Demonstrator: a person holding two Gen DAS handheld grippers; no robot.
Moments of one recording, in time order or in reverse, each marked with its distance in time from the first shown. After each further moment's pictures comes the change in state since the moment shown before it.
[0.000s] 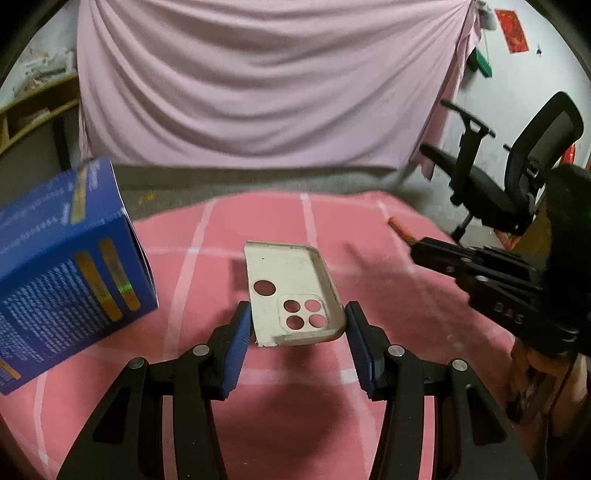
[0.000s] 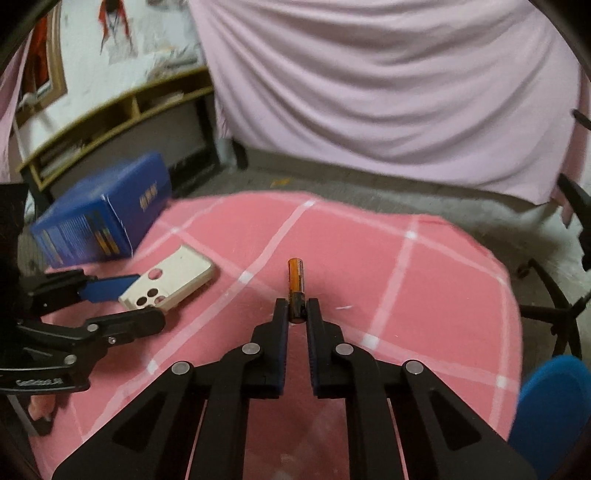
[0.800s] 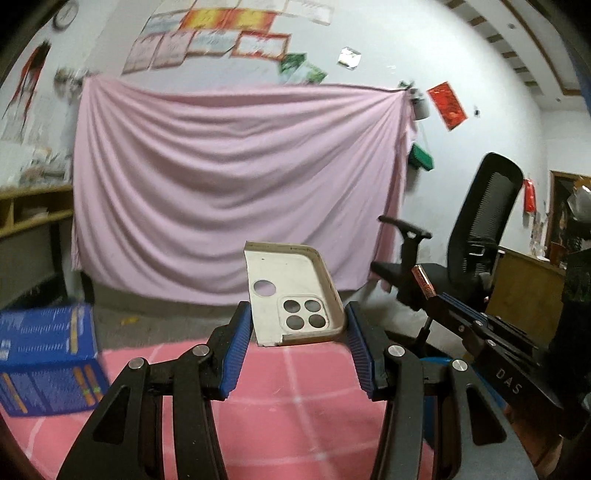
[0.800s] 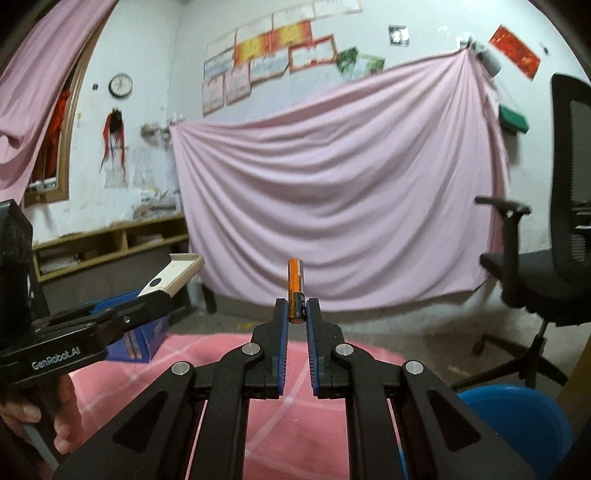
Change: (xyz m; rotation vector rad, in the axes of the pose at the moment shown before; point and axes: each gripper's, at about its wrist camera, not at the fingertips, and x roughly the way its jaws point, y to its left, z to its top) left arm -0.085 -0.115 -0.004 0.105 -0.534 -0.060; right arm -0.152 -0.021 -0.034 0.052 -0.598 -0.145
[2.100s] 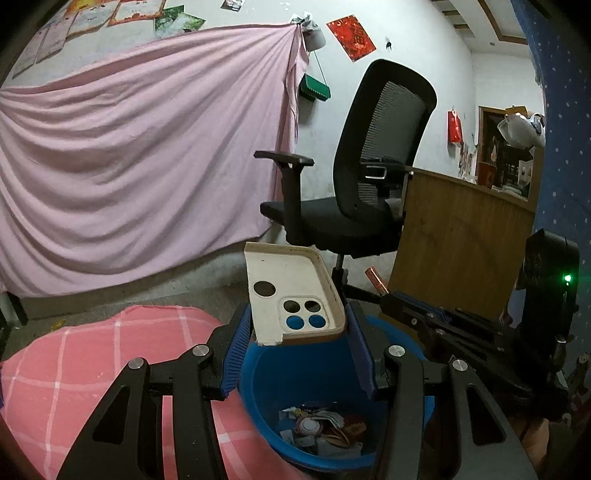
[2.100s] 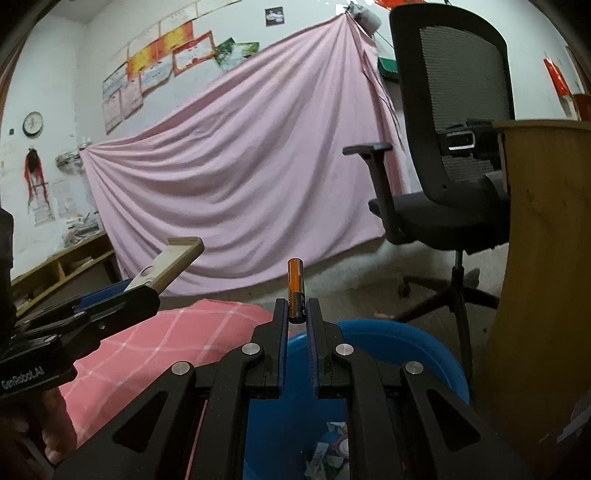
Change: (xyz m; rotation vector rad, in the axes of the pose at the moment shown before) left arm 0.084 -0.176 -0.020 0.160 0.237 -0.300; right arm -0.084 -0.152 -0.048 0.238 0.102 -0.253
